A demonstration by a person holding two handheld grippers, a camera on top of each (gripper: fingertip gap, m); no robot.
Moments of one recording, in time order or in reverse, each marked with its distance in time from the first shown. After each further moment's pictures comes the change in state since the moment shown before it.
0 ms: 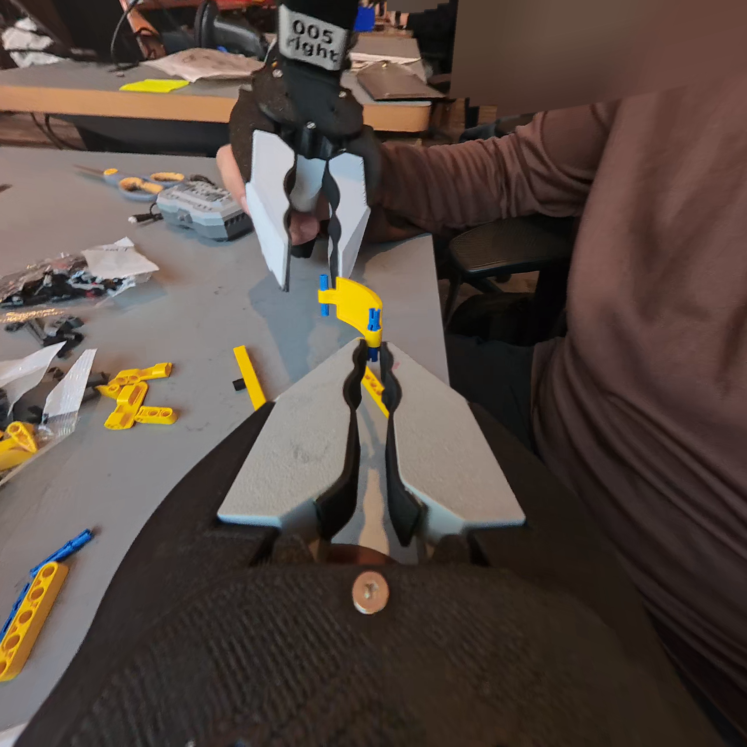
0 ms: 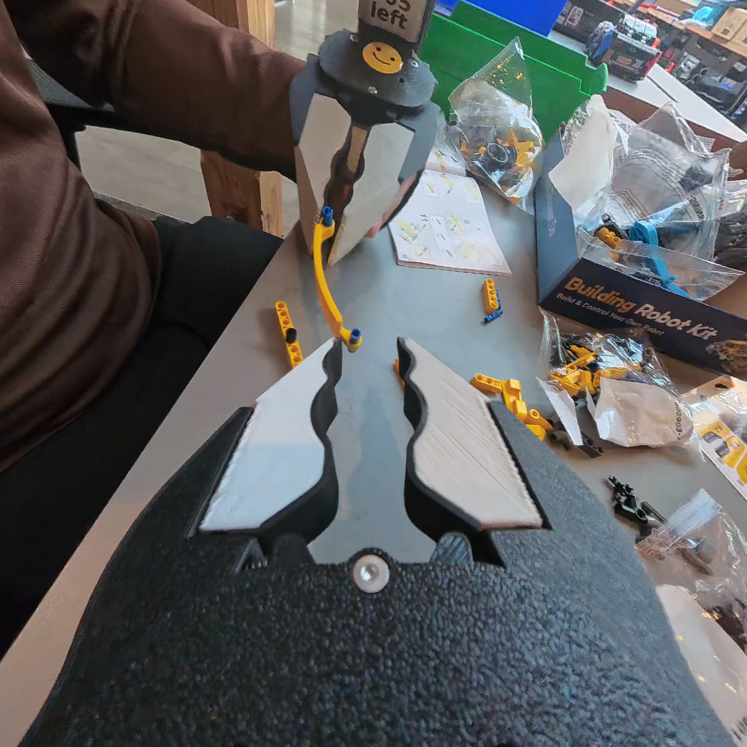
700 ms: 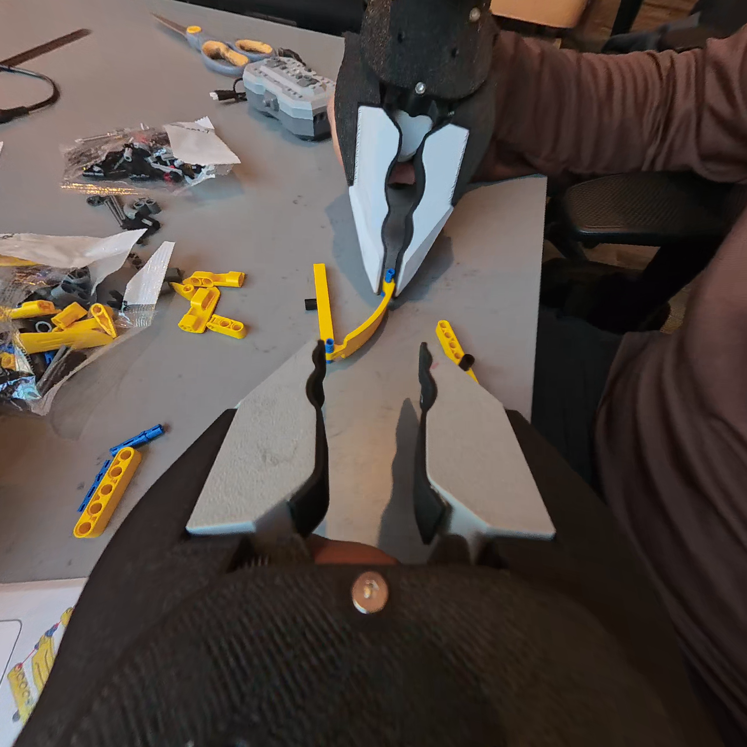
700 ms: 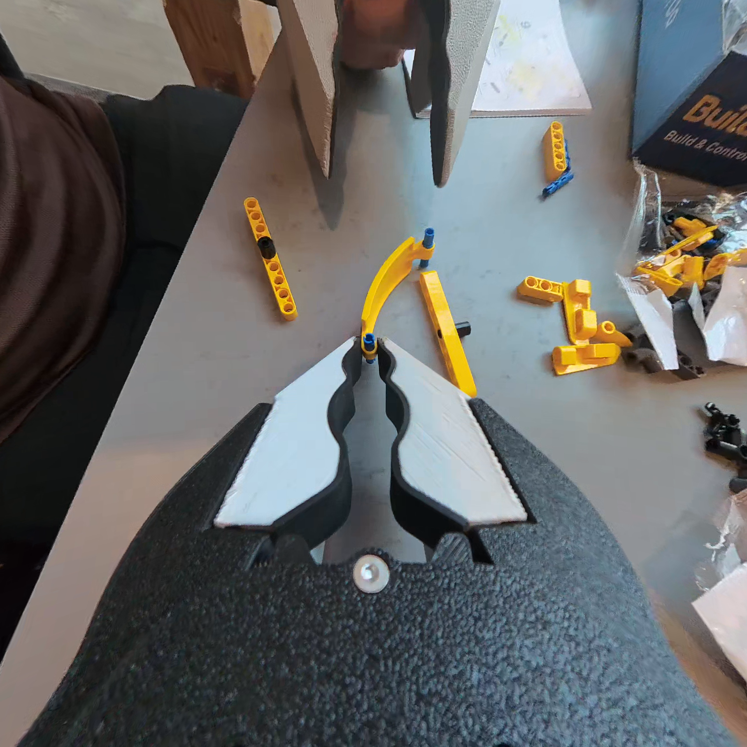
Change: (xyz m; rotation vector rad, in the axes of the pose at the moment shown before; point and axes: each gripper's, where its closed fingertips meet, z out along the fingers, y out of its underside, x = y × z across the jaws) left arm -0.045 0.032 -0.002 -0.197 -0.210 -0.137; right arm -0.004 0.060 0.017 -0.309 -0.061 0.131
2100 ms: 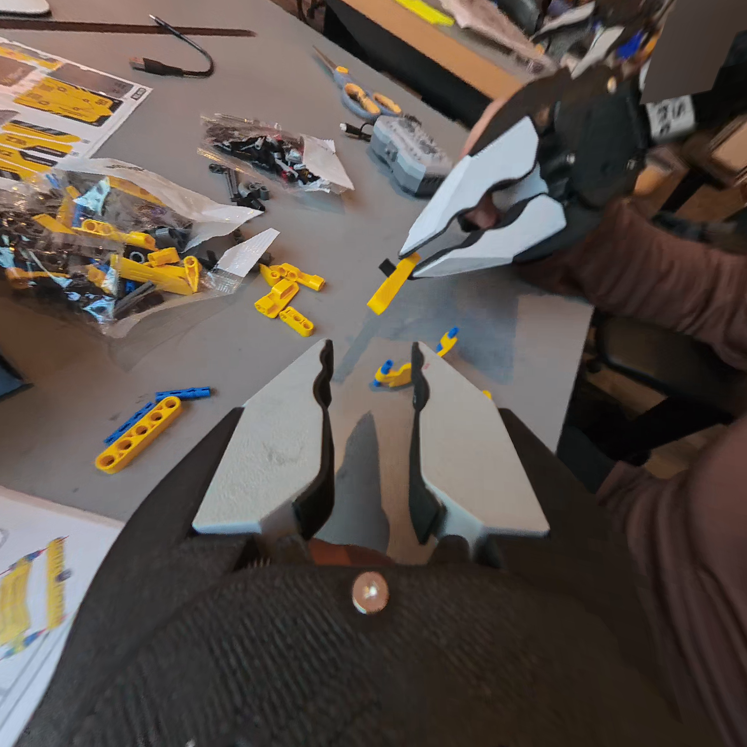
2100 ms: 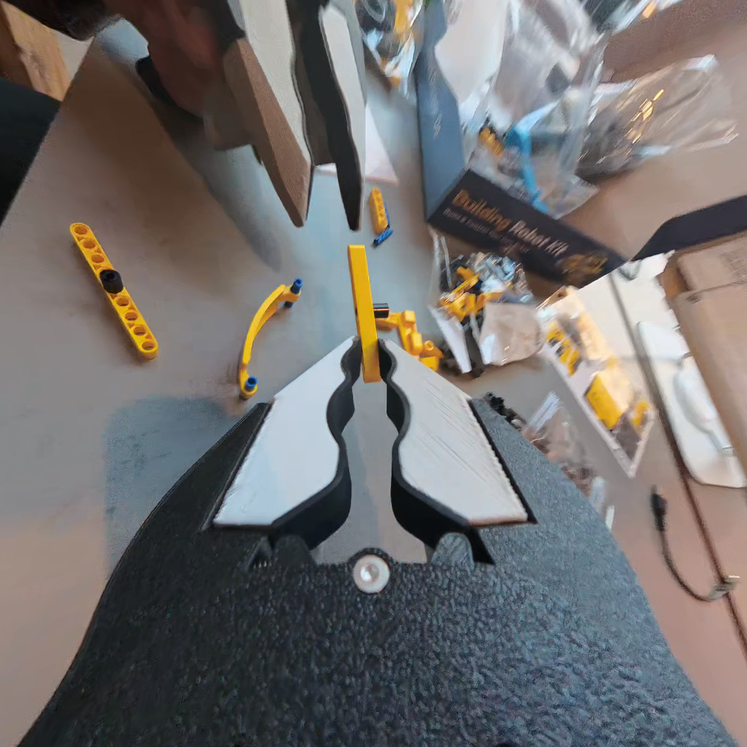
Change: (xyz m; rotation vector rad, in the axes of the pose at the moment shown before) left arm -0.041 -0.013 -0.004 0.127 -0.156 -0.341; right arm 0.057 -0.028 -0.028 0.061 0.460 -0.172
